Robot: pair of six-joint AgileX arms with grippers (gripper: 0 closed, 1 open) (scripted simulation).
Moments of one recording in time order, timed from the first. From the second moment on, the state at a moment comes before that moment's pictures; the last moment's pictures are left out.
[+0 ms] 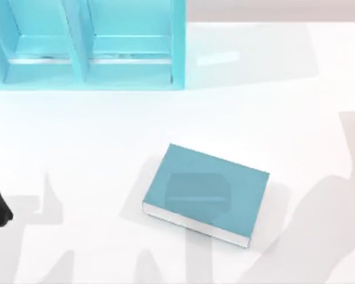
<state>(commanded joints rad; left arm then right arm) 0.00 0.00 0.00 0.00 0.00 0.00 -0.42 1.99 1.35 -0.92 0.00 -0.40</state>
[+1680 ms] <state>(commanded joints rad) 0.00 0.00 0.00 0.00 0.00 0.00 -0.33 2.00 1.65 -1.11 -0.05 -0.08</state>
